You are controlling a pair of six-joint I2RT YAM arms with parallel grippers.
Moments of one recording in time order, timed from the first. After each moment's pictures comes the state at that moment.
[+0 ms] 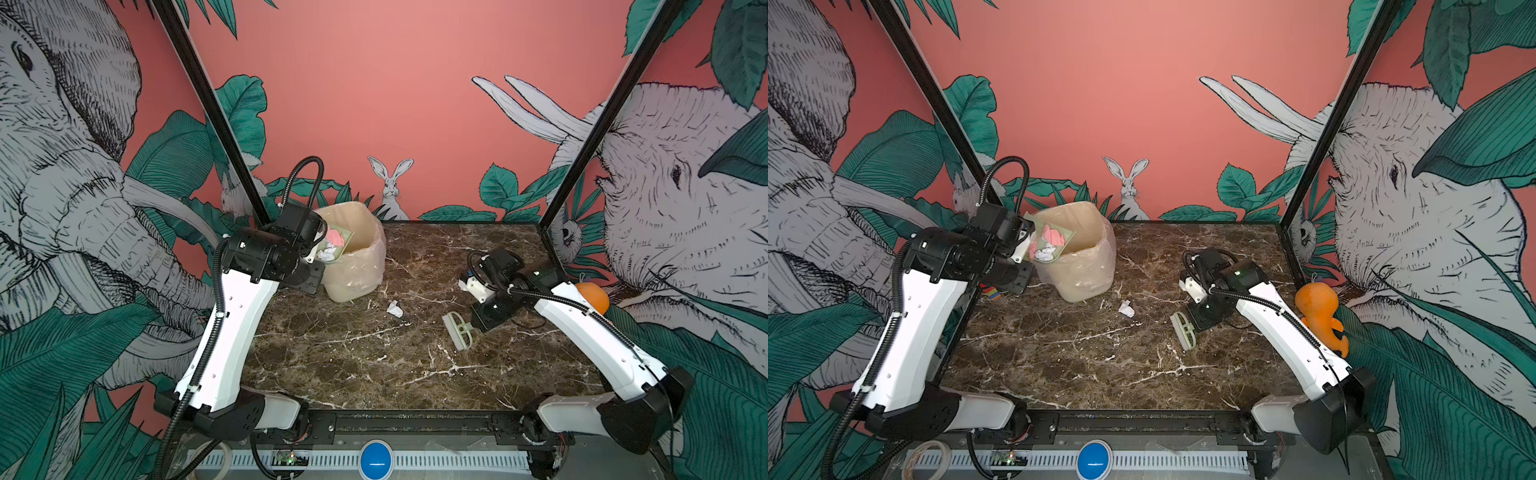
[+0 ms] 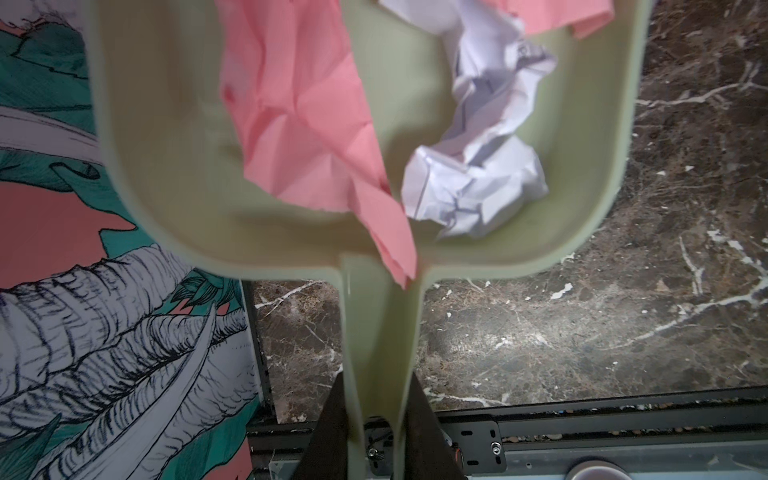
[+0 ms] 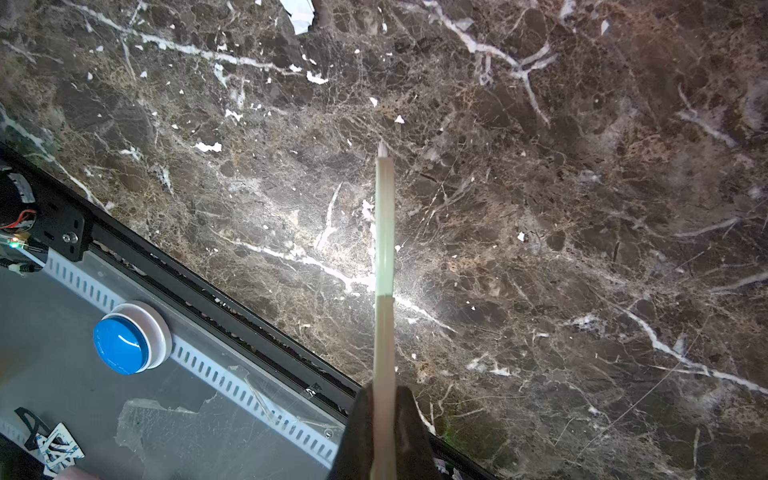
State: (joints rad) left arm -0.38 1.40 1.93 -1.67 -0.26 -0.02; right arm 0.53 1.33 1.34 -1.35 -0.19 0.01
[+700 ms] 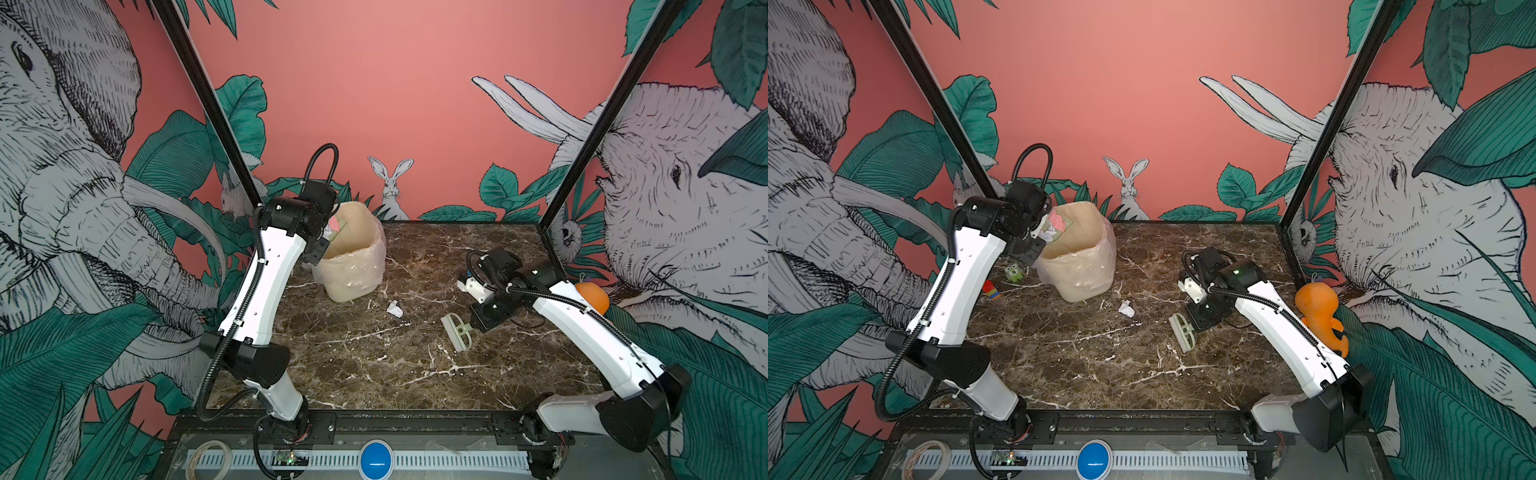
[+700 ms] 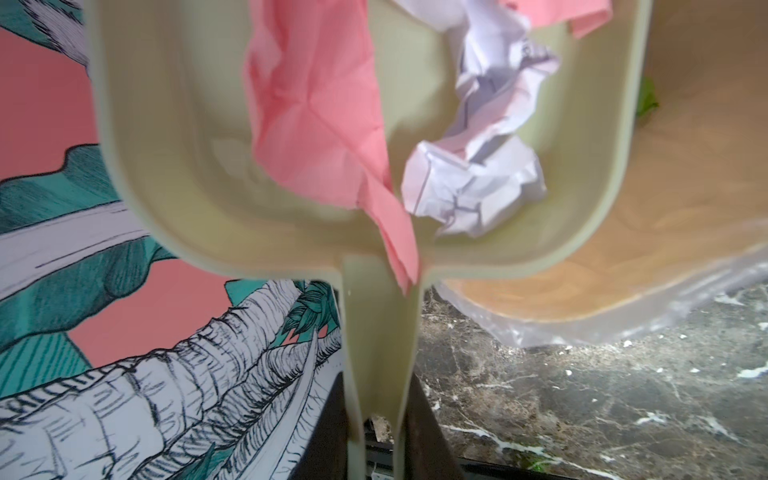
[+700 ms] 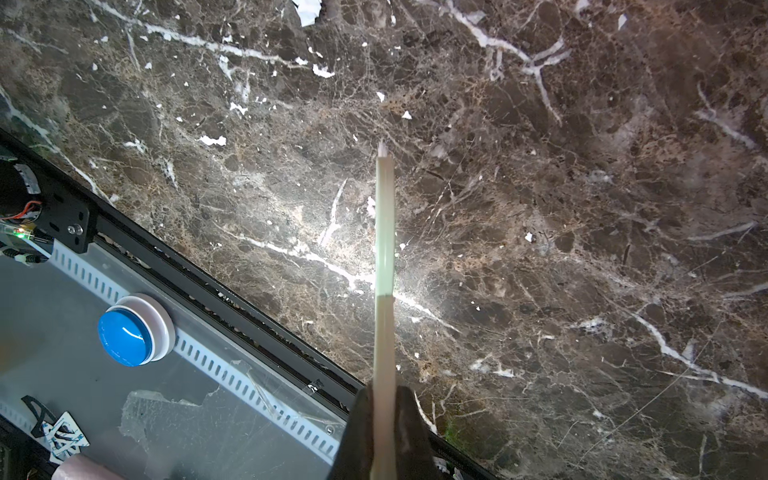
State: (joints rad) left arm -0.34 1.67 2.10 -1.60 -0.51 0.18; right arm 0.53 1.33 1.34 -1.36 -0.21 0.00
